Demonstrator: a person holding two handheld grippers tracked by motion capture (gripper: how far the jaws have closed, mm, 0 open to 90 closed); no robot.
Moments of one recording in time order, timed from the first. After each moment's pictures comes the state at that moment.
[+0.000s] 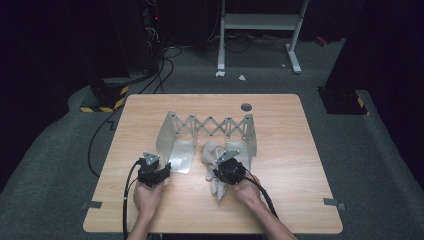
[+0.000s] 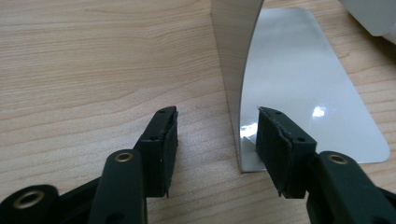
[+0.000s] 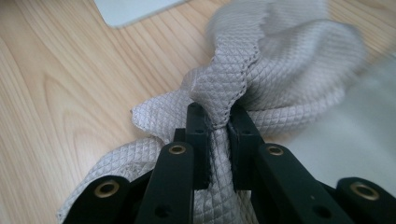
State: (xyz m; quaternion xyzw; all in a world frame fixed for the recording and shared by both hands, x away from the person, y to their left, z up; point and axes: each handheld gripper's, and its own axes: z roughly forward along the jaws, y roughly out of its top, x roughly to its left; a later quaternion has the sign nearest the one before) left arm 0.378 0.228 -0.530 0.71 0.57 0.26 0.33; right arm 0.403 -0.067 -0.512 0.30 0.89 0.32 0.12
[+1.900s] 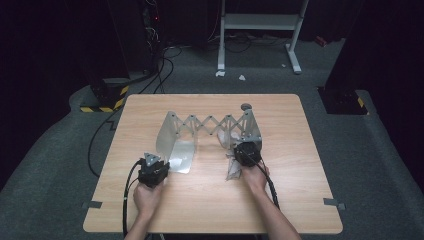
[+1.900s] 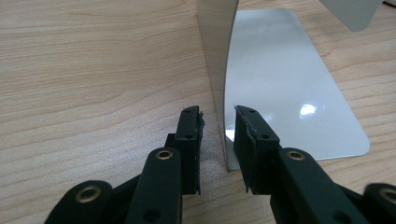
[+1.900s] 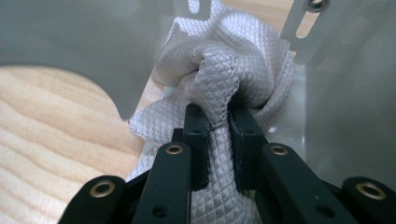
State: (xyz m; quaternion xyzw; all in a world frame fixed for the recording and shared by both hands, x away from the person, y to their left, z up) left arm 0.376 0.227 -0.529 0.72 0.55 0.25 0.35; right arm 0.460 -0.108 -0.518 0.49 0.78 0.32 0.20
